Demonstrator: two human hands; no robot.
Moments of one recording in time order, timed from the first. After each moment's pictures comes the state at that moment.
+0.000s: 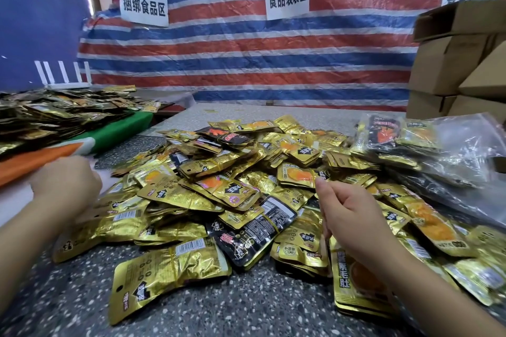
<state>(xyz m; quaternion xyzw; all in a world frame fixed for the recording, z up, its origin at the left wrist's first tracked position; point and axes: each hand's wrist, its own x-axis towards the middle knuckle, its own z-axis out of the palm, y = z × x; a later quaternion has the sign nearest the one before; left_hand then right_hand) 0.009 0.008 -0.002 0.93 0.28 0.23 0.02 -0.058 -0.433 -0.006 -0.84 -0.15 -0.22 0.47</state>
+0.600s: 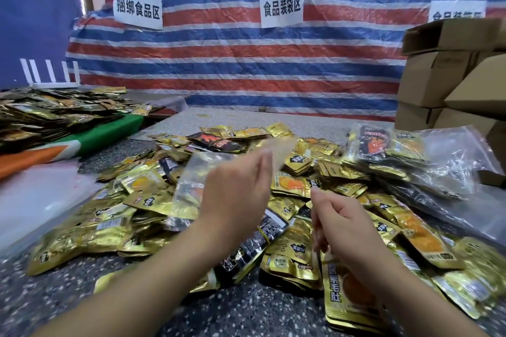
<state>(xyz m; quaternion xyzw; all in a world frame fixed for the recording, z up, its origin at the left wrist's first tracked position) -0.038 -0.255 0.021 0.82 -0.20 0.45 0.30 -0.057 -0.433 -0.005 -0.82 -0.10 -0.13 0.55</state>
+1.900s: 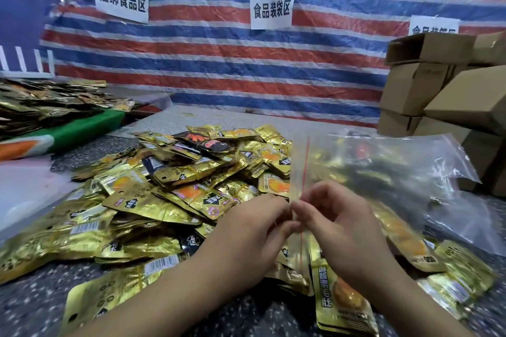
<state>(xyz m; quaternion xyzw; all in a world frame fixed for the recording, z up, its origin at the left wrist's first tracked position) -0.063 -0.265 -0.005 0.83 -0.35 0.28 0.34 -0.074 -0.429 0.009 -0.79 -0.20 -0.24 0.53</state>
